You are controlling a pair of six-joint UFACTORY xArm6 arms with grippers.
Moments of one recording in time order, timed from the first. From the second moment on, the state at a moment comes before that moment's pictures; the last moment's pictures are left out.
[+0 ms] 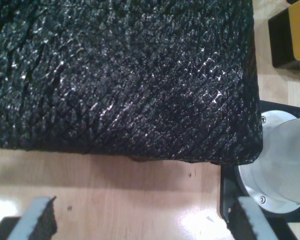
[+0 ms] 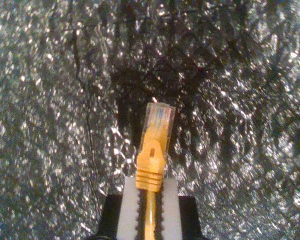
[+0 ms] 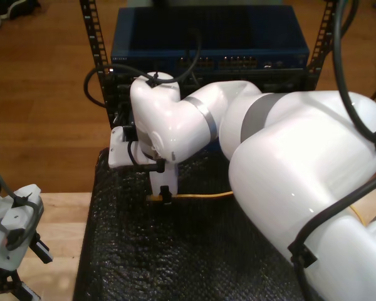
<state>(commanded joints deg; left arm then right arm) 27.5 -18.9 -38.0 -16.1 86.3 -246.3 37.8 22.9 -79.8 1.7 57.6 -55.8</state>
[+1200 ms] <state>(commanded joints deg) 27.5 -18.9 -38.1 -16.1 86.3 -246.2 40.0 24.2 -80.0 8.7 59.1 -62.5</state>
